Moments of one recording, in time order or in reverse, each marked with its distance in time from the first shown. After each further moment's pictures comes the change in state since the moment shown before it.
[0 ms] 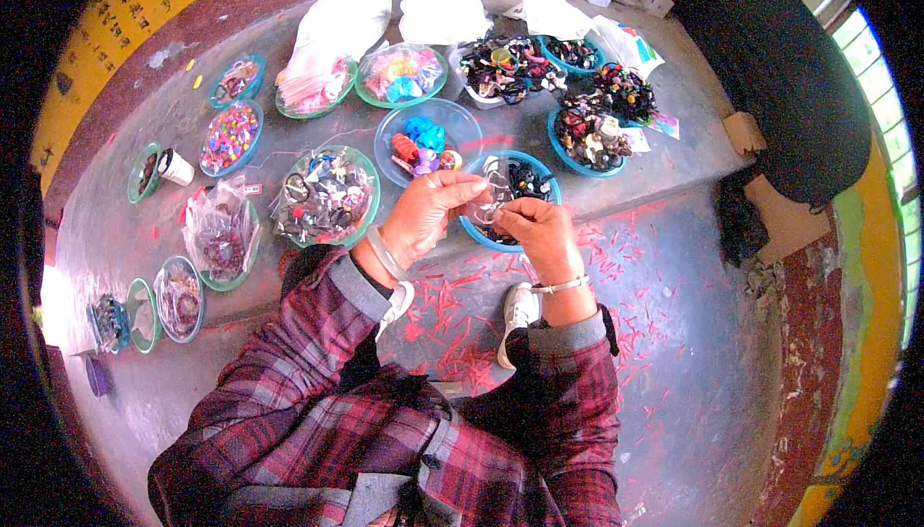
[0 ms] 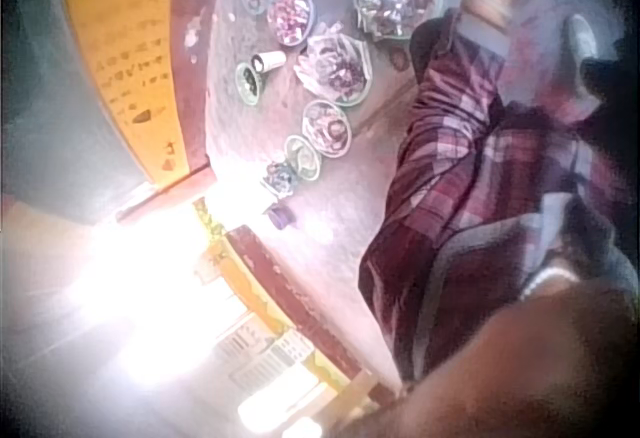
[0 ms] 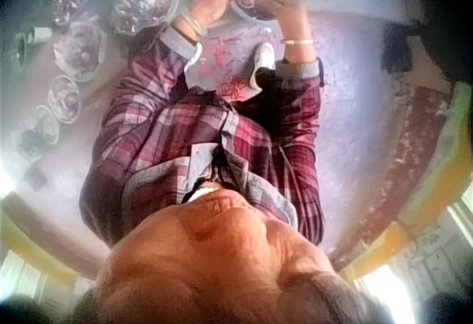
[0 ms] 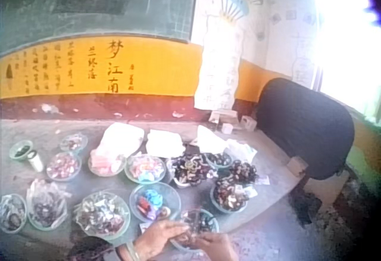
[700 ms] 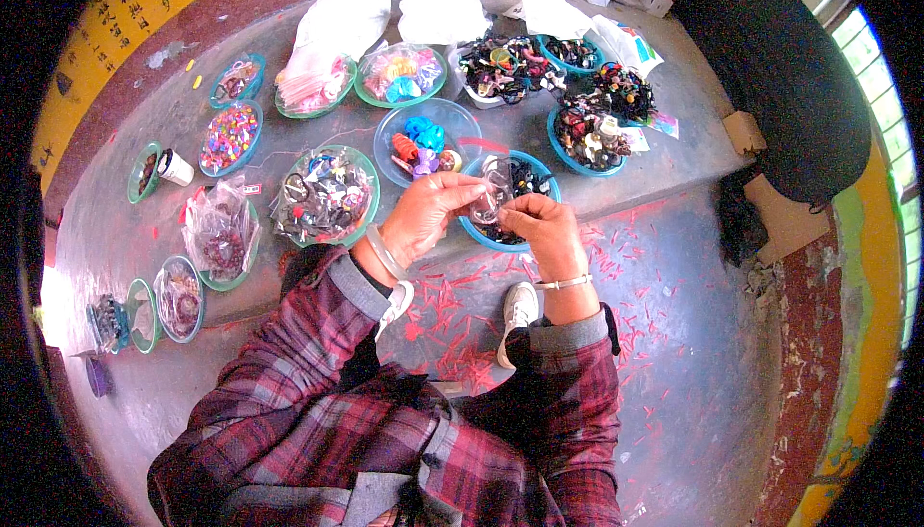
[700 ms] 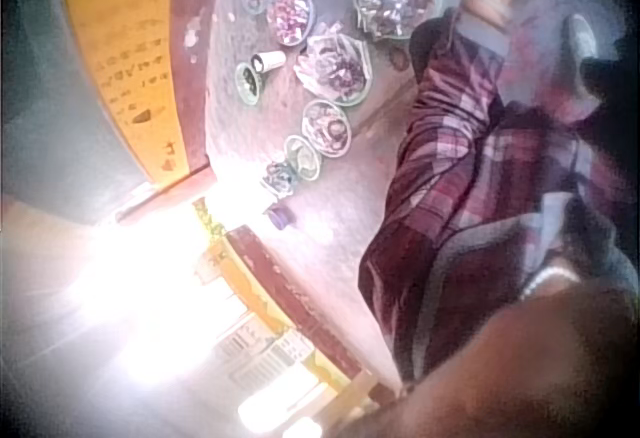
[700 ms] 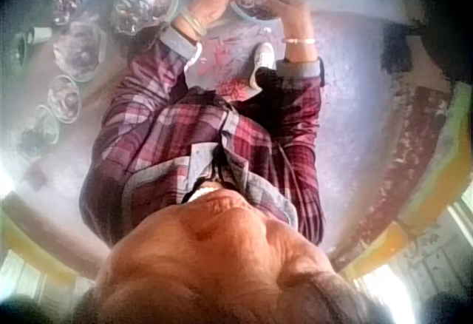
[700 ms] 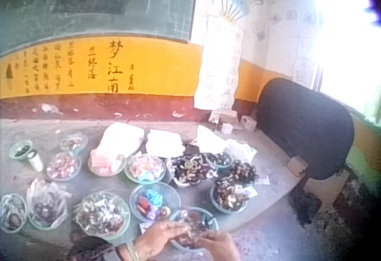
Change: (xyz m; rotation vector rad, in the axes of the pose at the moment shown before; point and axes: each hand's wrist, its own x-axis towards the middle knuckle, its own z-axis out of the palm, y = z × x) left_hand 0.003 -0.004 -0.007 0.039 -0.042 -0.028; right_hand 0.002 0.002 -0.008 0.076 -0.017 -0.002
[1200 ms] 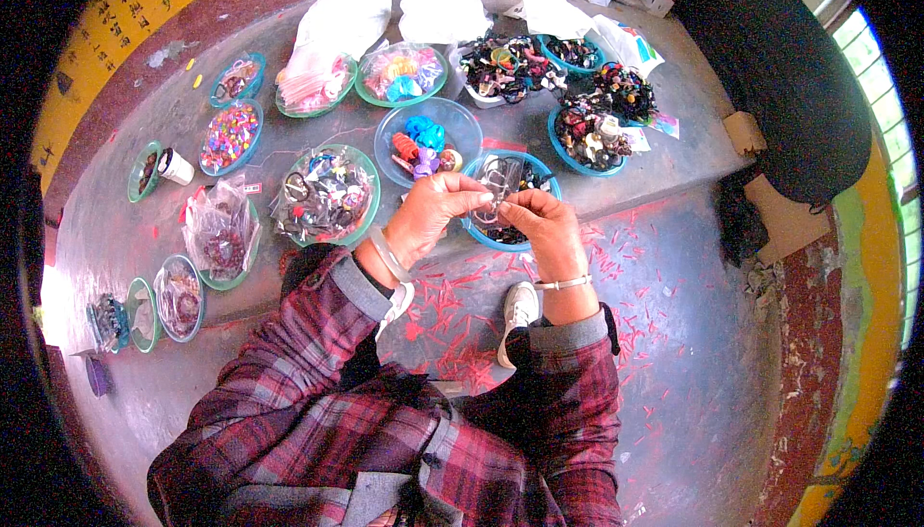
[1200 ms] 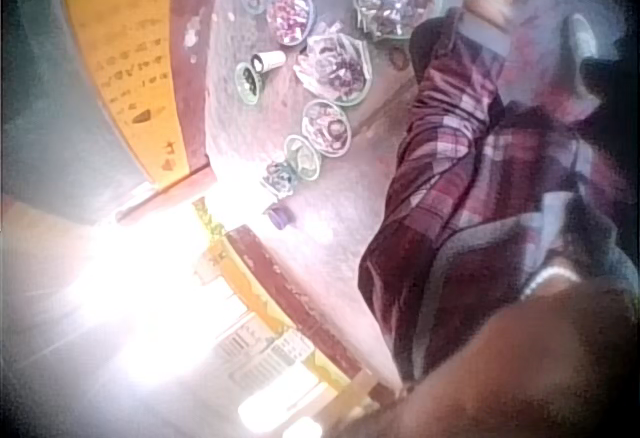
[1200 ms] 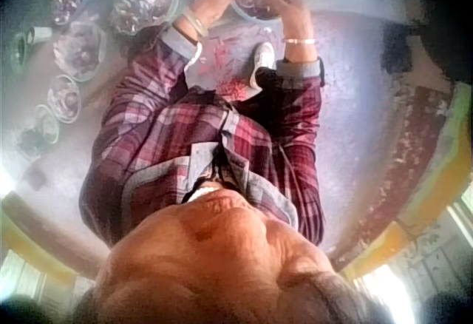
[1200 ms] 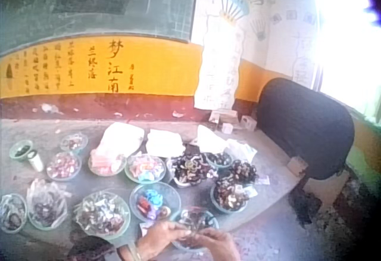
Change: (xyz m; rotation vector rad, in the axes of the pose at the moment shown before) left_hand 0.000 -0.004 0.002 0.211 0.055 0.062; right_hand 0.001 0.000 0.004 0.058 0.016 -0.038
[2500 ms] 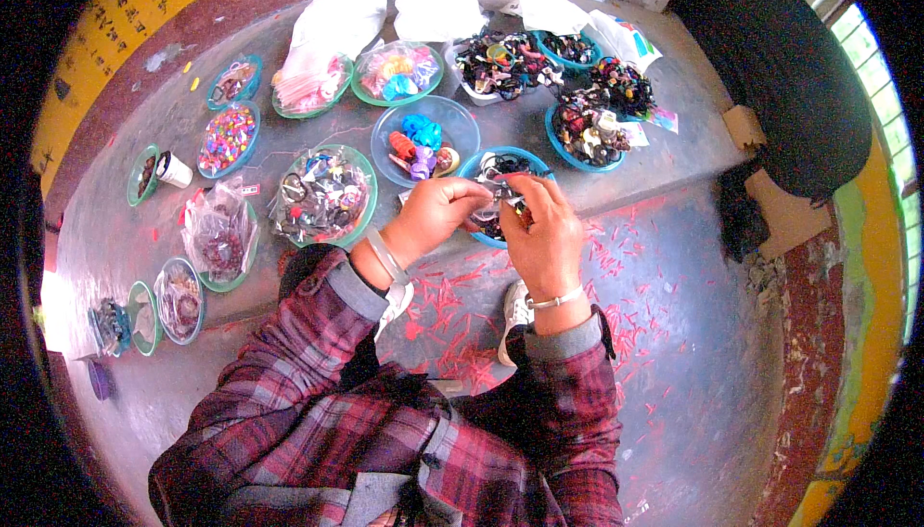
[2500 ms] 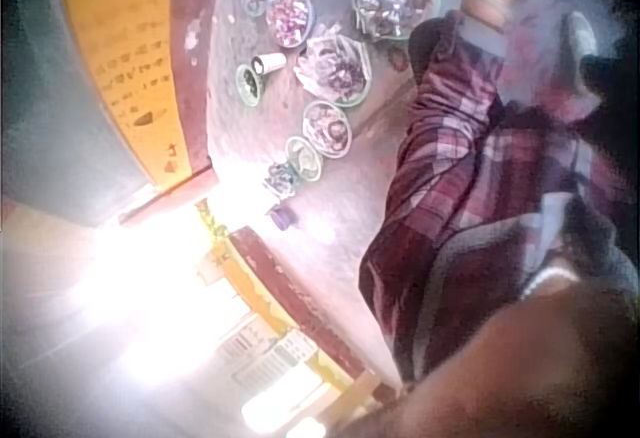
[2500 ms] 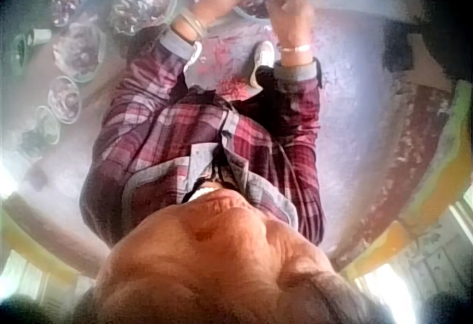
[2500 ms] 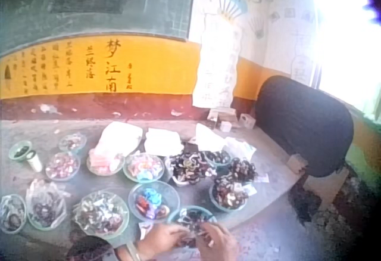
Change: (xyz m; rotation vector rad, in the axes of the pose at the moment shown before) left_hand -0.001 -0.004 0.005 0.377 -0.025 0.119; right_hand -0.020 -0.027 0.024 -0.797 0.324 -0.515
